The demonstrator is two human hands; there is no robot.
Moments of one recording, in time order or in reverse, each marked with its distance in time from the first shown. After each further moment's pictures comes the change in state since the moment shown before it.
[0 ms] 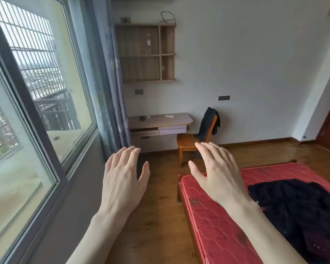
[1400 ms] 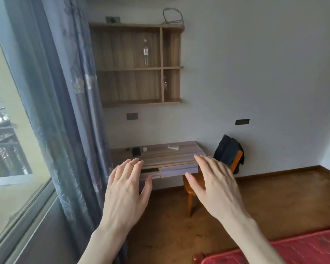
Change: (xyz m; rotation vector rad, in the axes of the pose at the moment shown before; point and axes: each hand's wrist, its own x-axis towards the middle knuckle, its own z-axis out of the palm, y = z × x) left_hand 0.501 -0.151 0.383 -0.087 0.037 0.067; right_hand 0.518 0.122 0.358 0.032 0.027 0.053
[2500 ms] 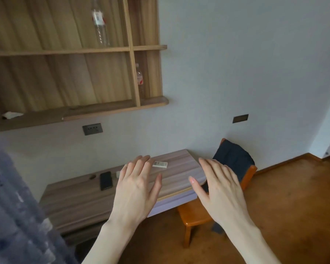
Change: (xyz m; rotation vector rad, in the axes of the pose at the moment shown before) left_hand 0.367 -0.100 0.375 -0.123 -0.068 0.245; right_hand 0.338 0.162 0.286 -0.131 0.019 0.179
